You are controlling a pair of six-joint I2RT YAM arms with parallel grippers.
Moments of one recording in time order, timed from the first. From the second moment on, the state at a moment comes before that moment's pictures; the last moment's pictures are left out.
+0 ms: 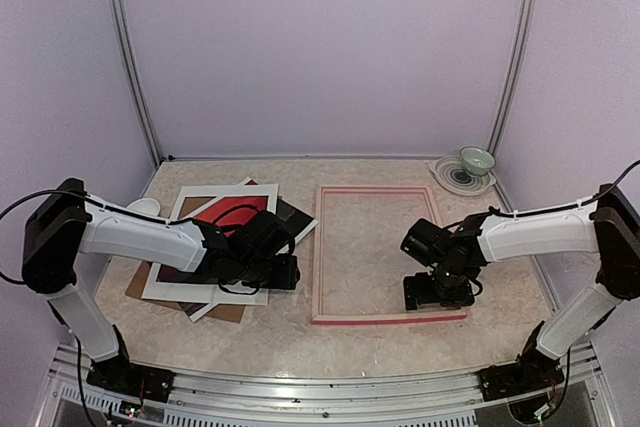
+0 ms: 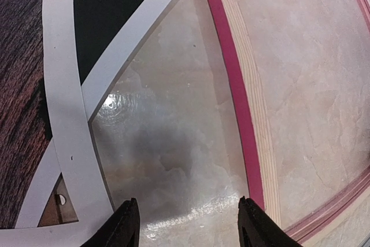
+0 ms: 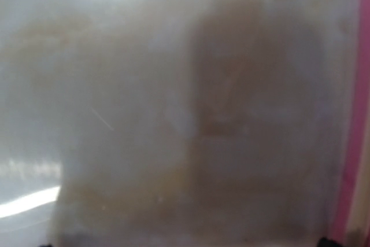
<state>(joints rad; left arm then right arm) -0.97 1.70 0.95 -0.22 -0.21 -0.76 0.83 1.54 0.84 -0.74 0.16 0.85</state>
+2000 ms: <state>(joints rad) -1.00 1.72 0.97 -0.43 -0.40 -0.84 0.83 1.72 1.33 -0.49 -0.13 0.59</state>
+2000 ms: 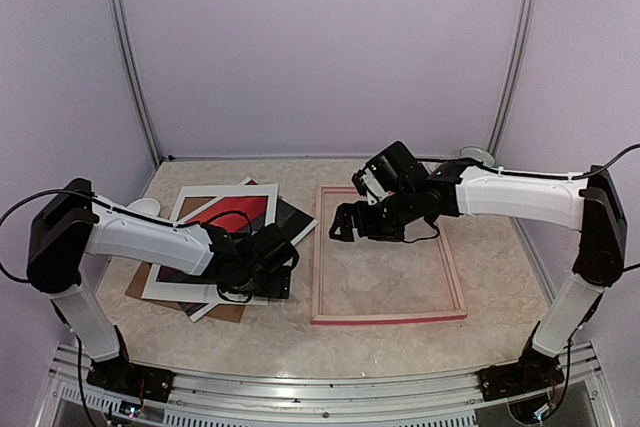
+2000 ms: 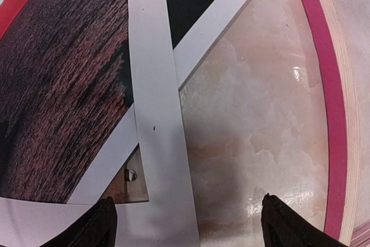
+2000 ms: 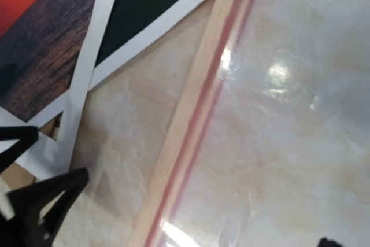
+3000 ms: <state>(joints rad) -0.91 1.69 0.86 -0.18 -0.29 -0.82 0.83 1.67 1.15 -0.09 -0.35 0.70</state>
